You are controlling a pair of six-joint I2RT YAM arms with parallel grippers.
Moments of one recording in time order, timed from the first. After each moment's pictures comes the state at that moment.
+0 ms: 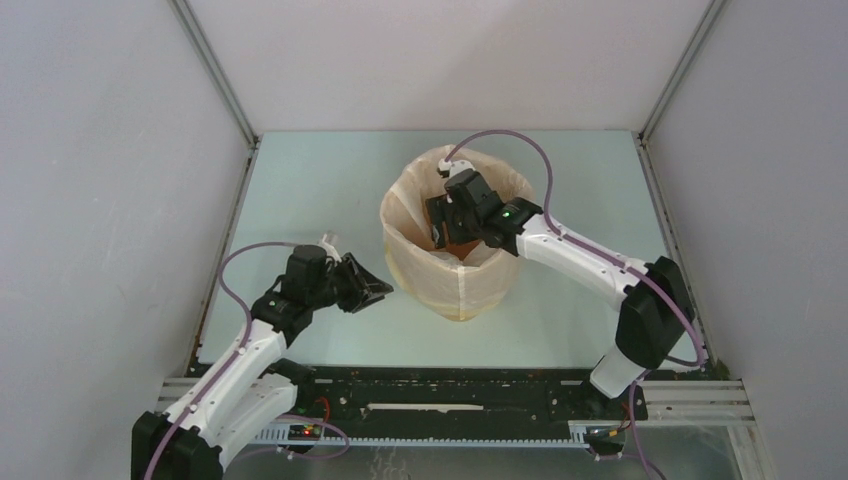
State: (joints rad) left arm -0.36 0.79 0.49 -0.37 0.37 -0.99; right arm 0.78 1.66 1.37 -0.52 0.15 0.35
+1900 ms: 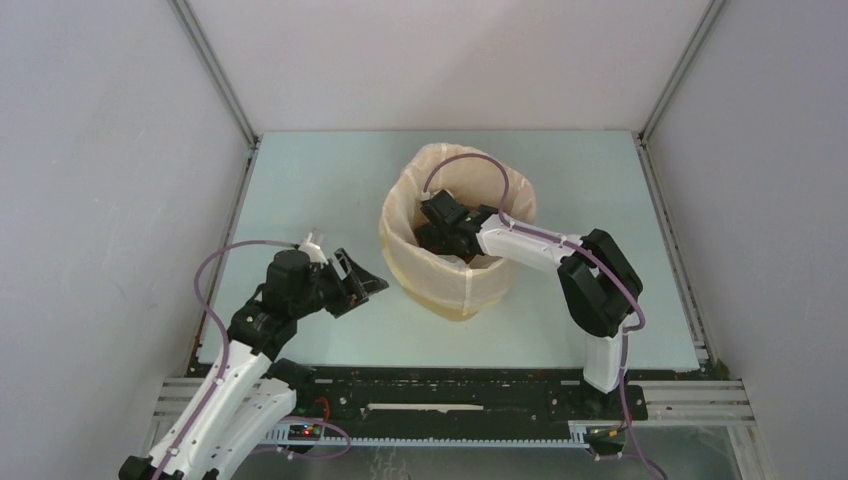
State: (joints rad) left arm -0.36 0.61 0.58 -0.56 0.33 -0.92; right arm 0.79 1.91 1.40 -0.54 0.18 0.31
